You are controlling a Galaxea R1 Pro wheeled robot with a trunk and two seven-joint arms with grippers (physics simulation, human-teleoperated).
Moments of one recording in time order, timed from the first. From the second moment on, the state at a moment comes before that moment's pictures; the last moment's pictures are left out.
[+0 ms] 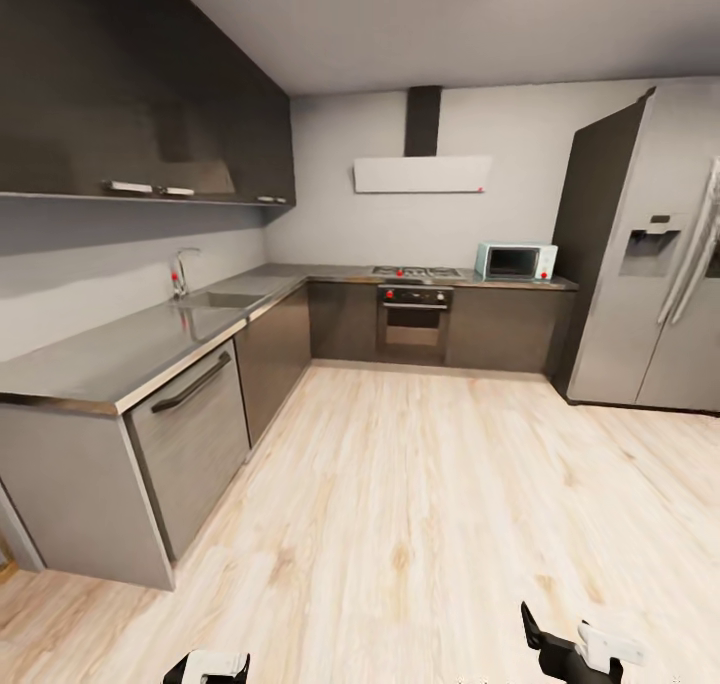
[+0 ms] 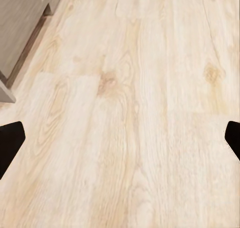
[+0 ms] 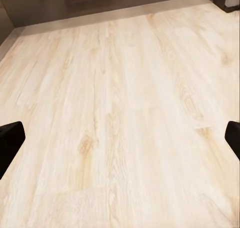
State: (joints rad) left arm -0.02 0.02 -0.01 -0.85 -0.01 -0.12 -0.01; right arm 0.07 -0.06 -0.17 -1.11 -0.23 -0.17 0.09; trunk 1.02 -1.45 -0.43
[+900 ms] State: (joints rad) left arm -0.02 0.02 -0.01 -0.85 -0.01 -0.15 -0.01; right arm 0.07 -0.06 -0.17 -1.11 -0.23 -0.18 0.09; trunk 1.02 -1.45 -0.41
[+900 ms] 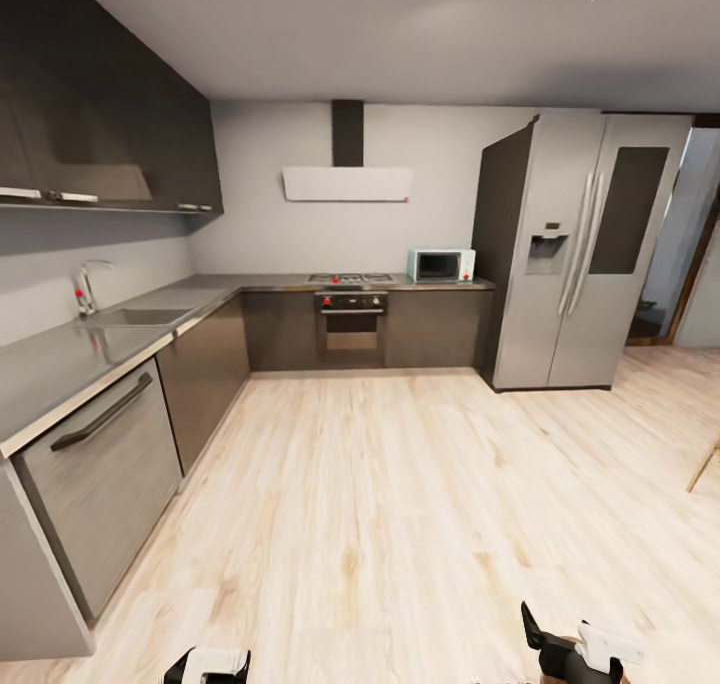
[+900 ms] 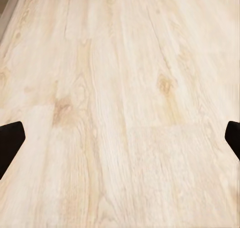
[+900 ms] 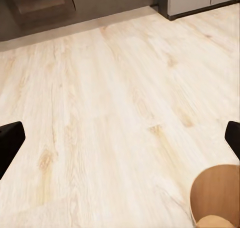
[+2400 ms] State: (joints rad) left arm -0.02 0.02 -0.01 -0.85 -0.01 -0.15 -0.01; right arm 0.07 -0.06 -0.18 -1.11 -0.22 -0.19 0.10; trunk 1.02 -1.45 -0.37
